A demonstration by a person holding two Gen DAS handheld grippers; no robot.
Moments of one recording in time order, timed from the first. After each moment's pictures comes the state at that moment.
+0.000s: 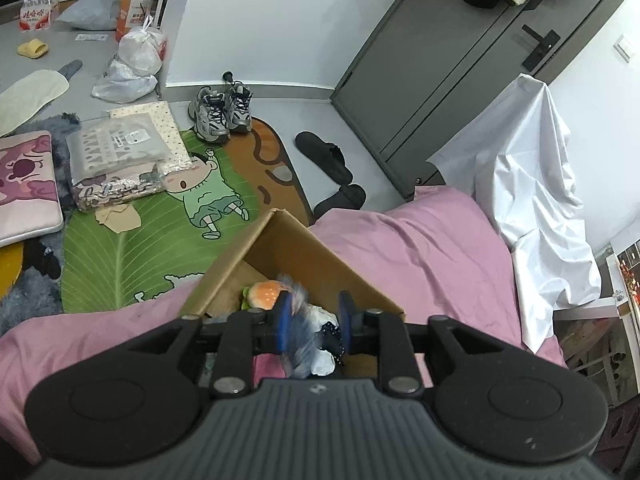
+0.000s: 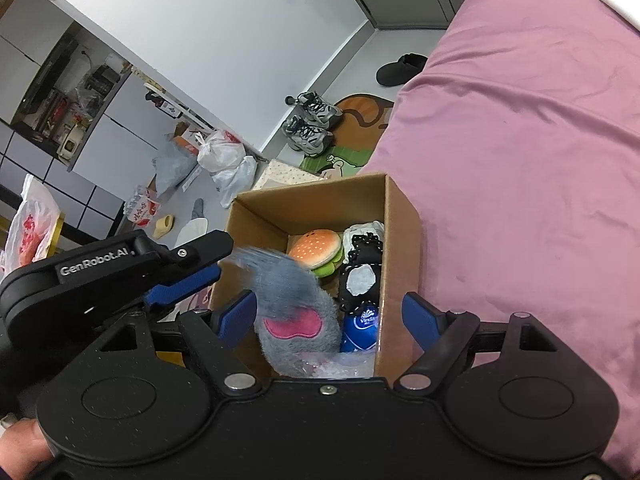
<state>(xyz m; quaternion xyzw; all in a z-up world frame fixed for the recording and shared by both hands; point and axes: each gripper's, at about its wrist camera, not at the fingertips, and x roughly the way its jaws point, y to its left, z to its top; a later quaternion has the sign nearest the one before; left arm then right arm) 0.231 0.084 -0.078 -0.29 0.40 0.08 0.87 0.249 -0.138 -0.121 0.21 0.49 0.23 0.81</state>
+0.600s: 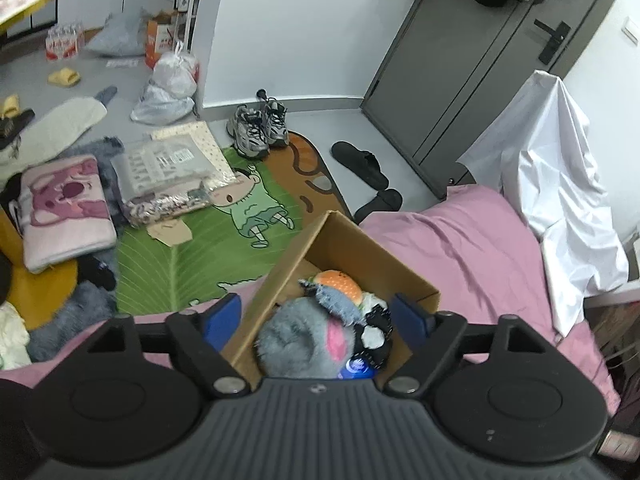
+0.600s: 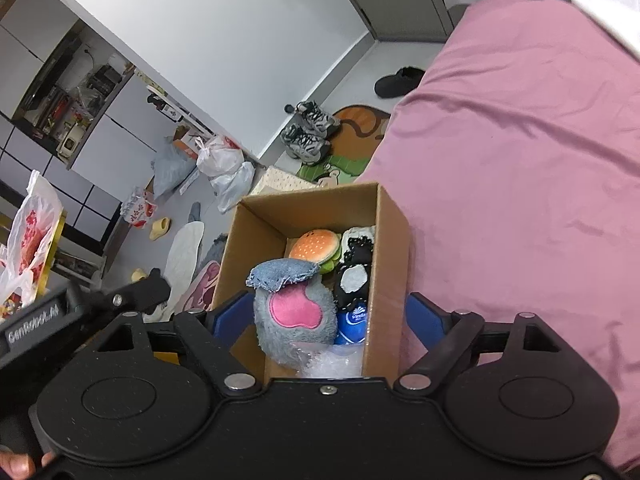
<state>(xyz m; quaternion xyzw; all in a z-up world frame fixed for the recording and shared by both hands) 0.186 0.088 -0.044 -0.23 0.41 0.13 0.87 0.237 -0.149 -0.105 0.19 0.48 0.23 0.83</state>
